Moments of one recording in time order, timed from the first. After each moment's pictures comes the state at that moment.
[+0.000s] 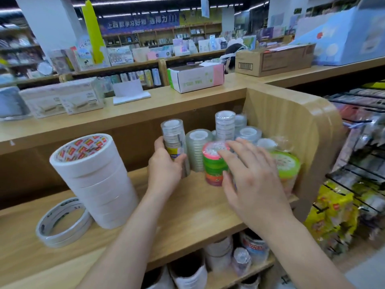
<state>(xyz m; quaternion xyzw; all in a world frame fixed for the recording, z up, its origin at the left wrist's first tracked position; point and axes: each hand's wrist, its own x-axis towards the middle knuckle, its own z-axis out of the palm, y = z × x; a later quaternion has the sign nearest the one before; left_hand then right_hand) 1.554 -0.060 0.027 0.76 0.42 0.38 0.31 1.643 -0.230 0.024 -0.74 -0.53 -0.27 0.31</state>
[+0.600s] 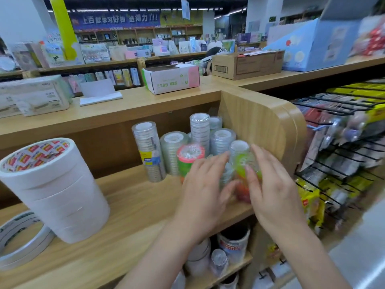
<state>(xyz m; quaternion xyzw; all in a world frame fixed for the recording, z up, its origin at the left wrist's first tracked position) 1.597 -0.162 0.007 0.90 0.12 0.39 0.12 1.692 -0.276 0.000 -0.77 -0.42 -0.25 0.41</state>
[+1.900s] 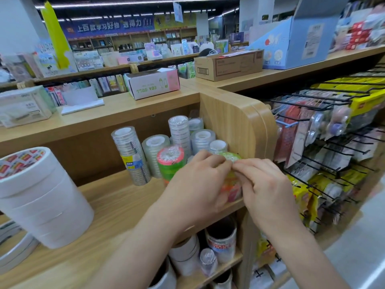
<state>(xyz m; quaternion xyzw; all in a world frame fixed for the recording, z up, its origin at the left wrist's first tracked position) 1.613 -0.185 0.056 0.98 0.04 0.19 -0.05 1.710 -0.303 0.005 -0.72 -0.46 -0.29 0.42</state>
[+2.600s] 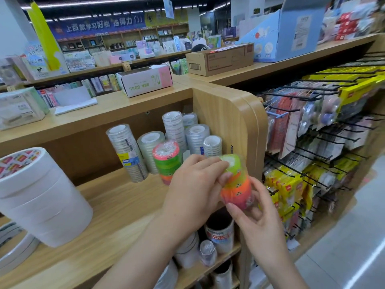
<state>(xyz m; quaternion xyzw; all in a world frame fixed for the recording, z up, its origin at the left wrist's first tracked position) 1.600 -0.198 0.033 0.92 0.01 0.39 0.04 1.665 -0.324 -0.057 -0.57 -0.25 0.13 0.77</state>
